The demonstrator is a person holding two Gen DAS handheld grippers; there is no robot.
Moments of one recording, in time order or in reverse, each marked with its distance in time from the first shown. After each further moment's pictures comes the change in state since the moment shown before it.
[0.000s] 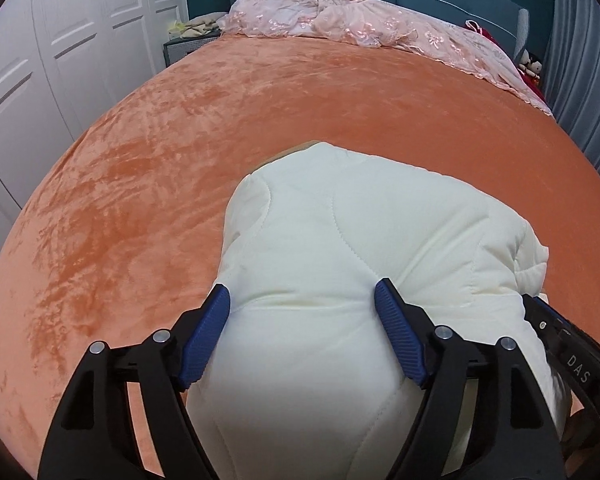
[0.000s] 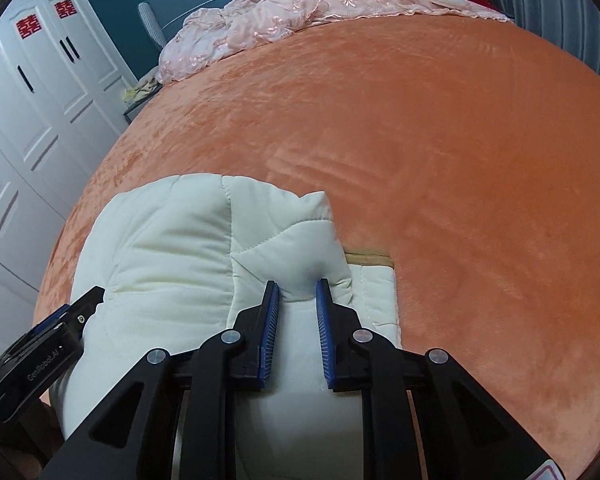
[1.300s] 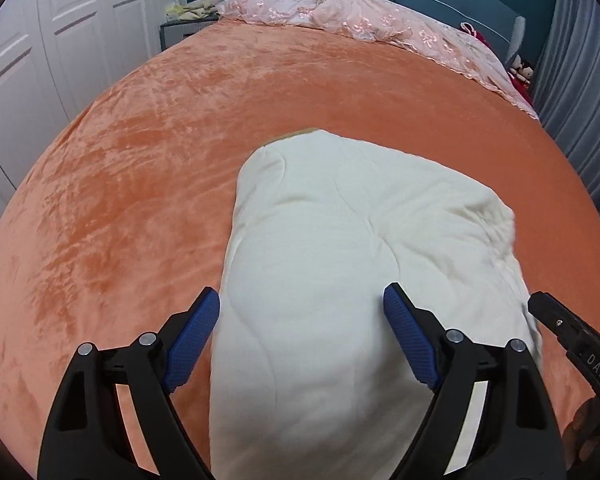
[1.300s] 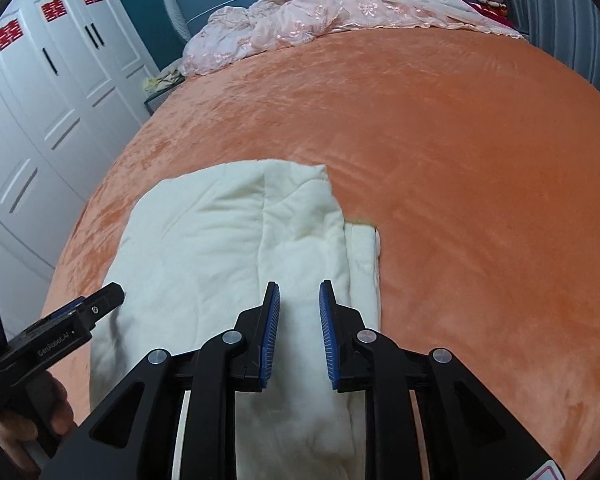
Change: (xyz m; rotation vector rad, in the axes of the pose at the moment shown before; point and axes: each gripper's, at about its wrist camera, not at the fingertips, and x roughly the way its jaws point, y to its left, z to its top) left arm -0.050 0.029 -0.024 -0.034 0.061 -0.096; right arm -0.077 0.007 -0.026 -0.095 0.013 0.022
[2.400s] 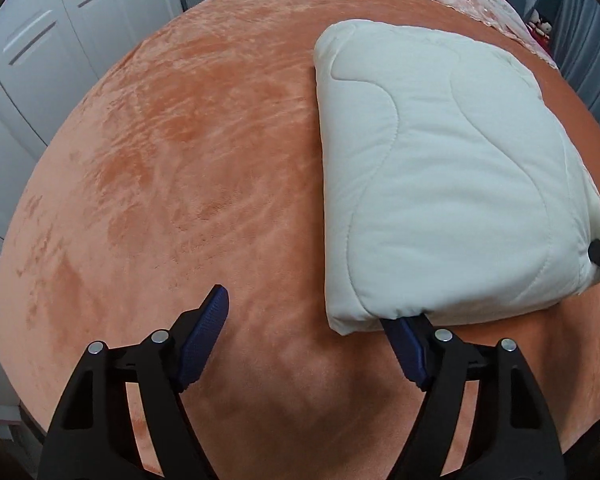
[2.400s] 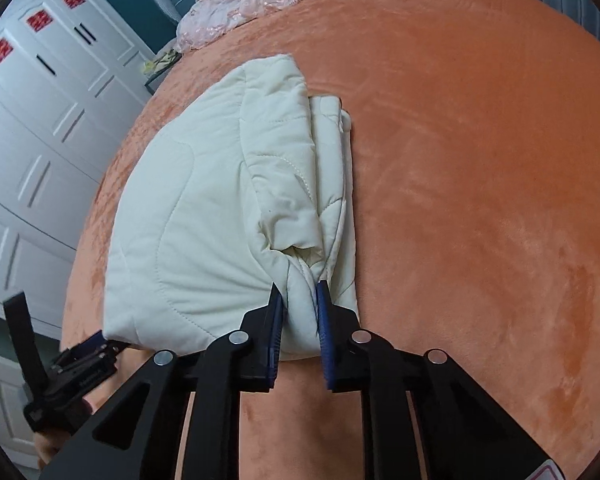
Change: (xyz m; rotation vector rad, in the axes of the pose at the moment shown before) left arm -0.029 0.045 -0.107 0.013 0.156 0.121; right arm -0.041 -0.022 -0.076 0.070 0.118 0.029
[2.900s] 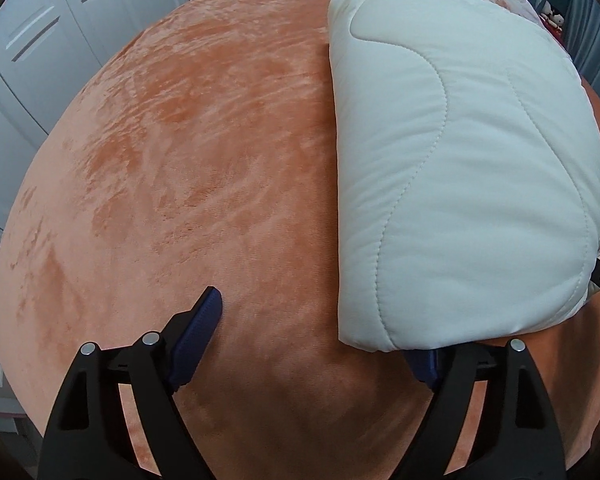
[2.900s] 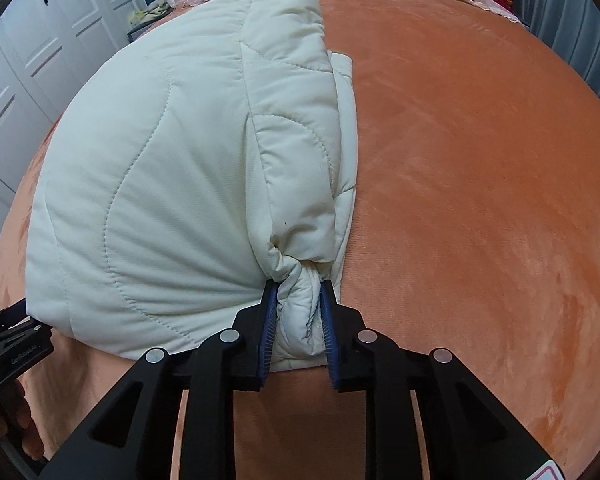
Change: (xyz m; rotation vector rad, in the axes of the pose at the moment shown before) left arm 0.023 -0.011 -0.006 0.015 0.018 0.077; right arm 0.055 0.013 -0.014 -0.145 0.058 -0.188
